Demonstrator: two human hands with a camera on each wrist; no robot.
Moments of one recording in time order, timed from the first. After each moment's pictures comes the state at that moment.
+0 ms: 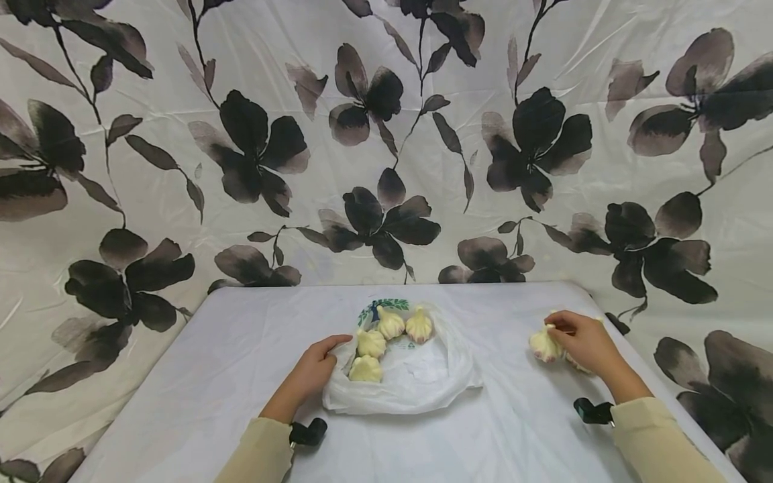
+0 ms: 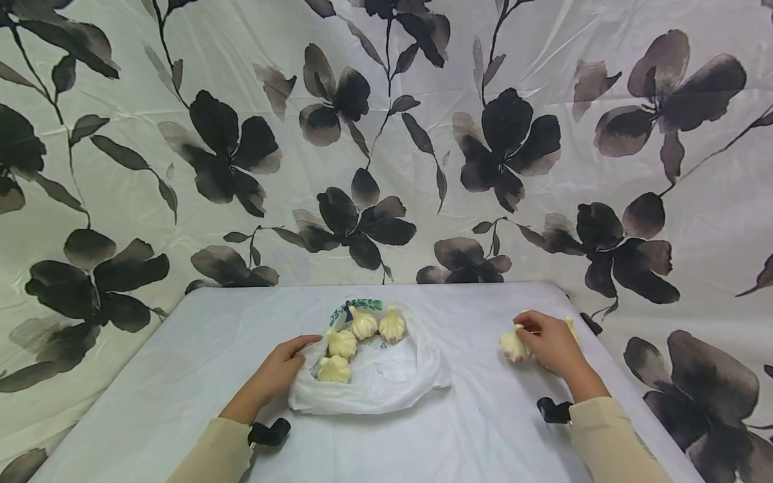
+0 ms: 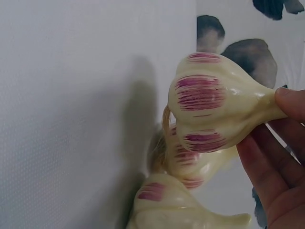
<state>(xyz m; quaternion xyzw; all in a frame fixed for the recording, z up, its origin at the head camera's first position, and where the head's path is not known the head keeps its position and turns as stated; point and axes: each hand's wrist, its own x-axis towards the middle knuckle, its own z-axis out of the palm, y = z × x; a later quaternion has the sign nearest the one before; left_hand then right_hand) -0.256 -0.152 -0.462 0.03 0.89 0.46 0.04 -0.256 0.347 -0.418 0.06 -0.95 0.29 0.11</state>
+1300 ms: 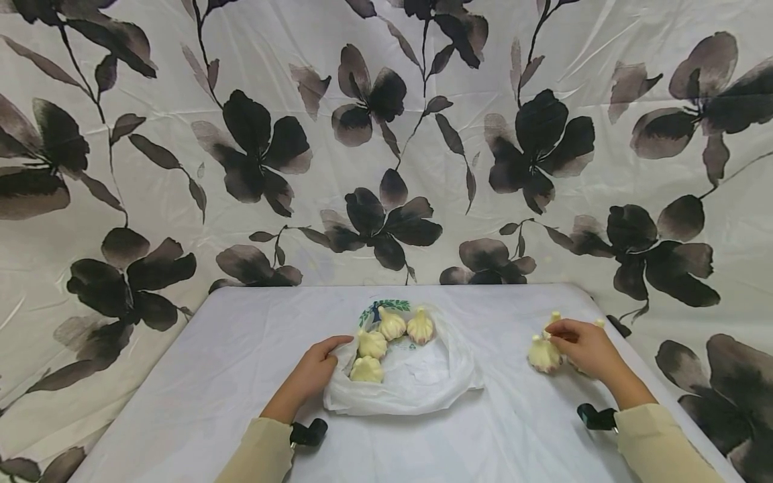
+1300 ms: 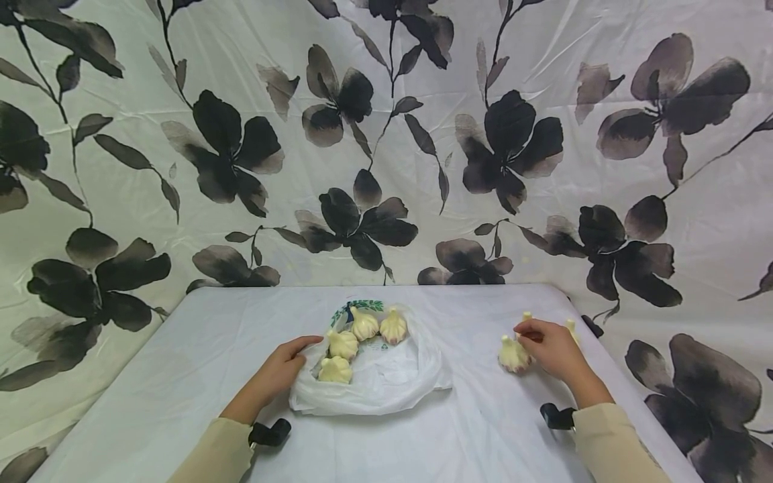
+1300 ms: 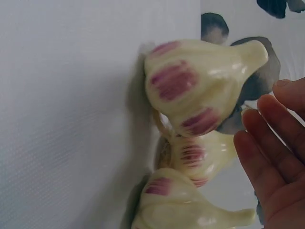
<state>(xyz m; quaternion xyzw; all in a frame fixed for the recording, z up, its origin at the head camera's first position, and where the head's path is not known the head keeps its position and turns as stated) -0.255 -0.152 -0.462 0.02 0.89 0.46 0.04 -0.252 0.347 -0.424 0.06 -0.95 0.30 0.08</state>
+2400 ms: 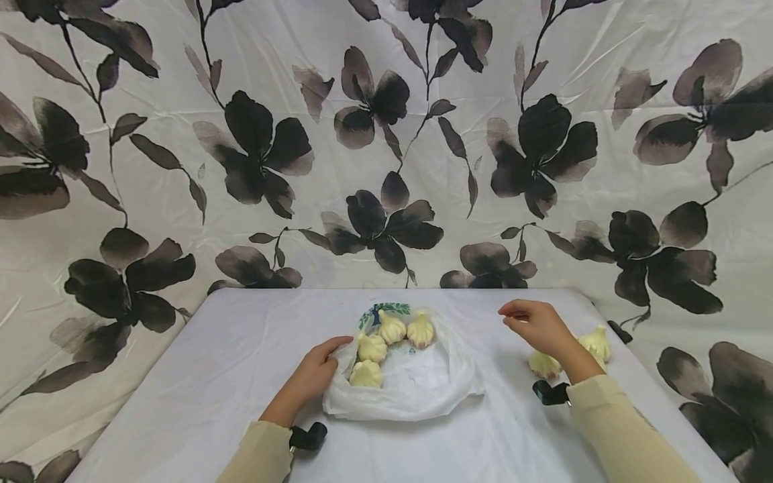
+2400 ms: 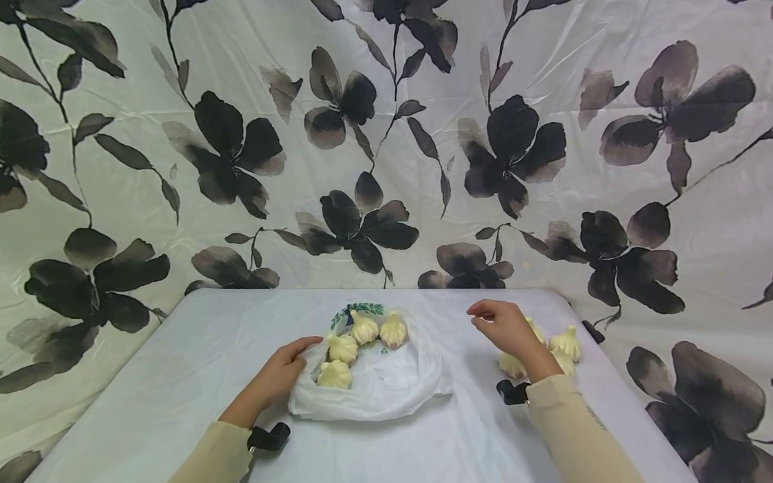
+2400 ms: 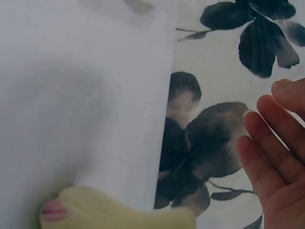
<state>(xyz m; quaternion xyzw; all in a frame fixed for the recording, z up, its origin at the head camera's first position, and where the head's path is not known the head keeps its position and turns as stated) -0.257 -0.153 -0.465 0.02 0.88 0.47 0.04 -0.287 0.277 -0.395 0.16 -0.93 0.31 0.10</state>
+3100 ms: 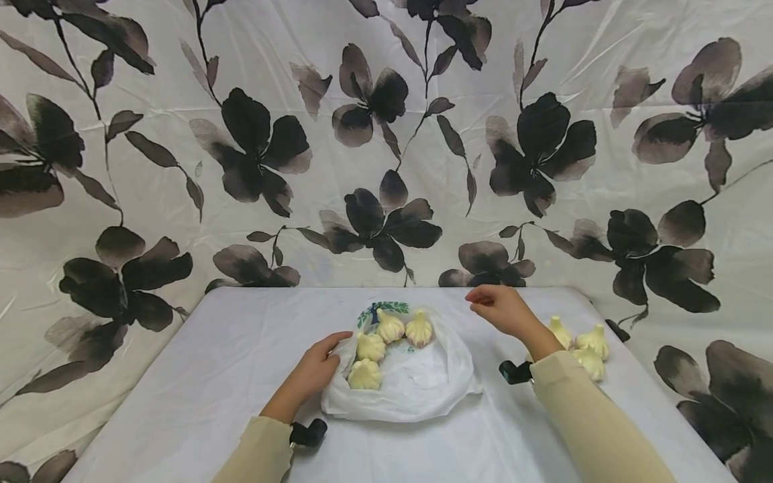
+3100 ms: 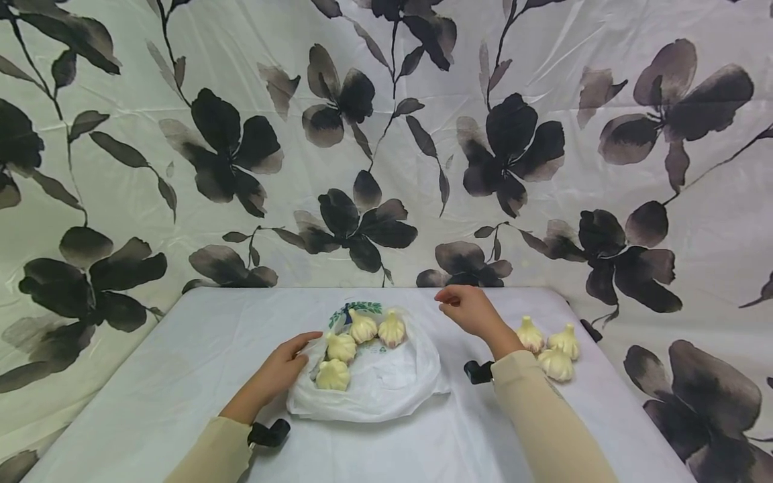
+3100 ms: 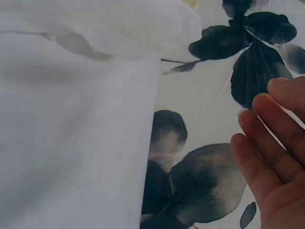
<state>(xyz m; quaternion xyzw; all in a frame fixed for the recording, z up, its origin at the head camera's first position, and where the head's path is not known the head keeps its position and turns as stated) -0.260 -0.148 -0.461 0.02 0.89 0.46 0.05 -0.314 0.228 -0.382 0.19 -0.93 0.31 0.09</state>
